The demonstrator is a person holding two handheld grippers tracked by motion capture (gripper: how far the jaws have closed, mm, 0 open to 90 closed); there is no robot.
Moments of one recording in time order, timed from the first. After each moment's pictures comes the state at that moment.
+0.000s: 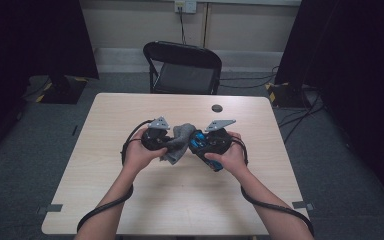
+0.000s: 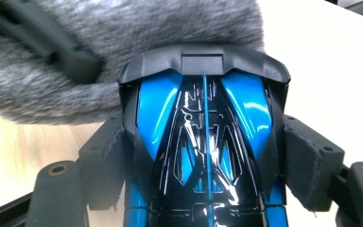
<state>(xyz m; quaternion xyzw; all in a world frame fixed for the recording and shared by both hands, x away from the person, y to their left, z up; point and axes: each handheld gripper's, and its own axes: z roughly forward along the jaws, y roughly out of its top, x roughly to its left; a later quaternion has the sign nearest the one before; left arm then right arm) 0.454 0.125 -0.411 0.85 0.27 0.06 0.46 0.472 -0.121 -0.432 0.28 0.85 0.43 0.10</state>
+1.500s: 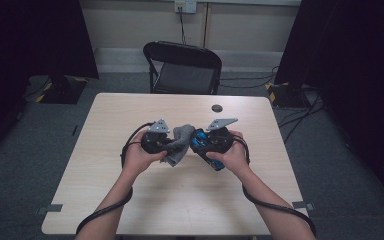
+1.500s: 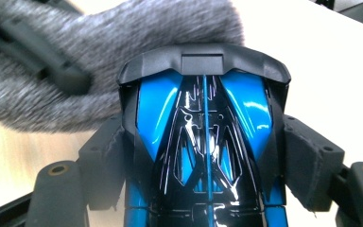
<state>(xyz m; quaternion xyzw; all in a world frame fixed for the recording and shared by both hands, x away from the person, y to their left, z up) 0.446 0.123 -0.413 0.85 0.25 0.07 0.46 0.471 -0.125 -0.424 0.28 0.85 0.43 0.11</state>
